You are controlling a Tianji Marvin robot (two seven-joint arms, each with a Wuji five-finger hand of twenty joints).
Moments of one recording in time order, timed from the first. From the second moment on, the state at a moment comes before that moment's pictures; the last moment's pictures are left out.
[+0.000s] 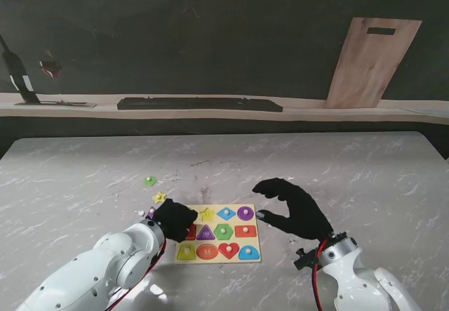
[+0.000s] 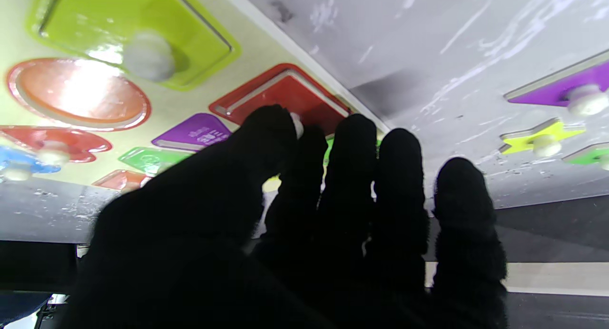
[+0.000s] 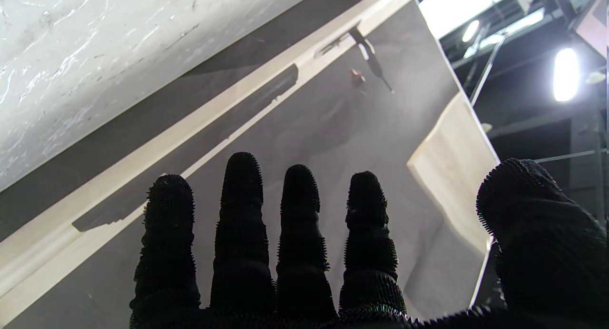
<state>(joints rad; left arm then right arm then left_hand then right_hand) 1.35 -1.03 -0.83 -1.48 1.07 0.04 -0.11 -1.83 -1.13 1.38 -1.81 -0.48 -0.40 -0.13 0.86 -0.62 0.89 -0.11 0.70 0.23 1.06 0.47 1.02 0.24 0.69 0.84 0.72 0.27 0.94 0.81 0.36 0.42 1.33 0.74 0.23 -0.38 0.66 -0.06 0.30 -0.14 0.83 0.49 0.48 0.03 0.82 0.40 0.59 0.12 0.57 0.50 0.18 0.32 1.04 0.42</state>
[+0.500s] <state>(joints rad) 1.36 -1.03 -0.84 -1.49 1.07 0.03 -0.13 -1.83 -1.13 1.38 -1.81 -0.48 -0.40 -0.13 0.86 -0.62 0.89 -0.11 0.69 0.24 1.06 0.46 1.00 0.24 0.69 0.84 0.70 0.27 0.94 0.81 0.35 0.42 1.33 0.74 0.23 -0.38 0.66 -0.06 0.30 -0.14 0.83 0.49 0.48 0.03 0.82 0.40 0.59 0.12 0.58 0.50 0.18 0.32 1.04 0.42</state>
